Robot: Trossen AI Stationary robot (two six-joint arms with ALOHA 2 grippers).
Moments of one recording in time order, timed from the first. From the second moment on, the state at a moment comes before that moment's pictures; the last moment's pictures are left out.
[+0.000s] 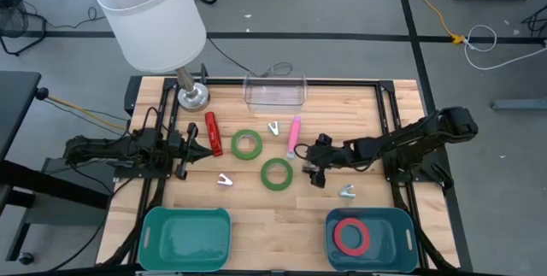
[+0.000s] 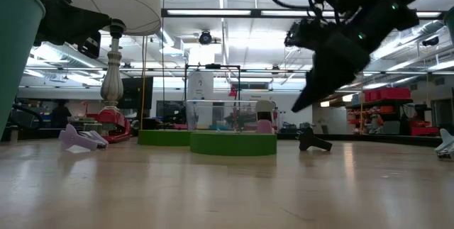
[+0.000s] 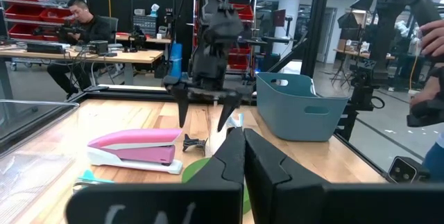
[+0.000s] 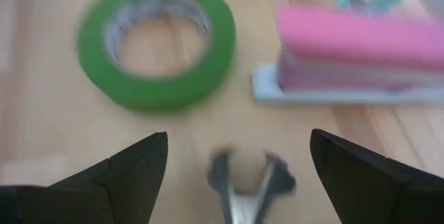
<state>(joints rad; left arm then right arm) -0.03 0.01 0.01 0.08 0.04 -0.09 0.13 1.47 0.67 -0.05 0.23 0.24</state>
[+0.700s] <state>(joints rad) -0.03 0.01 0.01 0.08 0.04 -0.09 0.09 1.47 0.76 -0.20 0.19 0.31</state>
